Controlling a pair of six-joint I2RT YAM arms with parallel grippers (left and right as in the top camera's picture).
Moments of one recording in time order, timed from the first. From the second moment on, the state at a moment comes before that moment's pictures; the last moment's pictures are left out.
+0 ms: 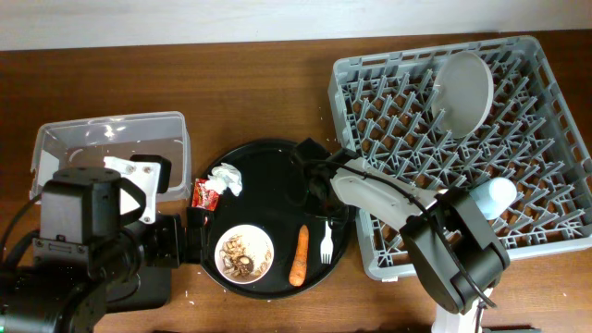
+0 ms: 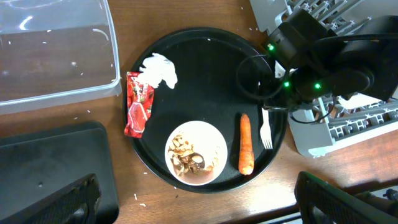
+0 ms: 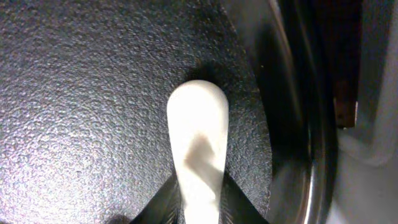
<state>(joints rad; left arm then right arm) -0.18 1.03 1.61 -1.51 0.14 -0.15 0.62 1.96 1.26 -0.86 0.02 0.80</state>
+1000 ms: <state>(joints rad) -0.18 1.03 1.61 -1.51 0.14 -0.15 0.68 1.86 1.12 -0.72 0.08 0.81</state>
